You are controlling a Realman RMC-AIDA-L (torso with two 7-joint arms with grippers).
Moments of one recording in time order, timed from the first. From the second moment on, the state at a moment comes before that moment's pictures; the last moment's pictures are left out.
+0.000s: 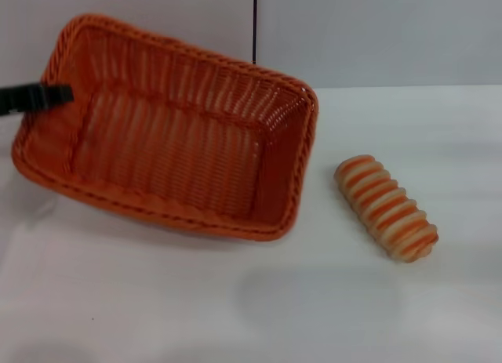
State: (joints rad) left arm -0.08 -2.07 1.25 1.65 2.26 1.12 -2.81; right arm 0.36 2.07 -0.52 -0.15 -0.72 -1.51 0.70
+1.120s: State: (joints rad) left arm 0.25 -2.07 1.58 1.77 2.19 0.91 -2.87; right arm 0.37 2.07 -0.56 -0.16 -0.73 -1.48 0.70
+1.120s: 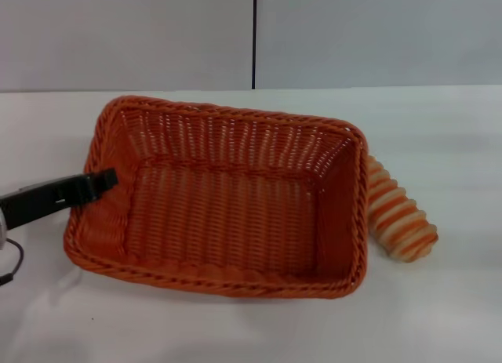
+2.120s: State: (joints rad) left arm 0.13 -2.06 1.51 1.55 1.97 0.85 -2.72; right arm 0.36 2.07 -0.56 -0.16 -0.73 -1.49 0.70
